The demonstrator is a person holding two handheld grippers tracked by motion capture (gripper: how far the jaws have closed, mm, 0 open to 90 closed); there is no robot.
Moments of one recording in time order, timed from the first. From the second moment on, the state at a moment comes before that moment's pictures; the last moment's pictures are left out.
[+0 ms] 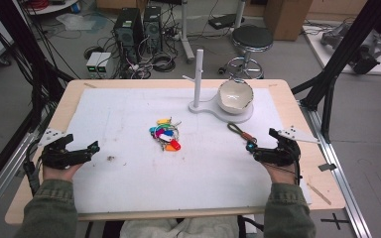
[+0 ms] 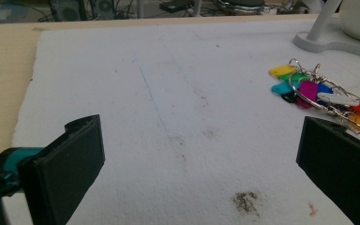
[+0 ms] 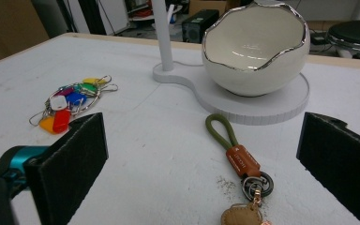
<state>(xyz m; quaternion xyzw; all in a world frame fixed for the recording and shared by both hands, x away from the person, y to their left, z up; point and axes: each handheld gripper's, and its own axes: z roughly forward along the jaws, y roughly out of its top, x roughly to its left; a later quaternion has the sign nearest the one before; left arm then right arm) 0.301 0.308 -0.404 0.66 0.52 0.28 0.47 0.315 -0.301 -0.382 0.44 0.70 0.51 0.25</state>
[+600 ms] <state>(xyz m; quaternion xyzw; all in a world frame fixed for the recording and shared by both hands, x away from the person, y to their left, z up) 0.305 0.302 -0.406 0.67 0.51 0.29 0.46 0.348 -0.291 -0.375 0.44 0.73 0.48 0.21</state>
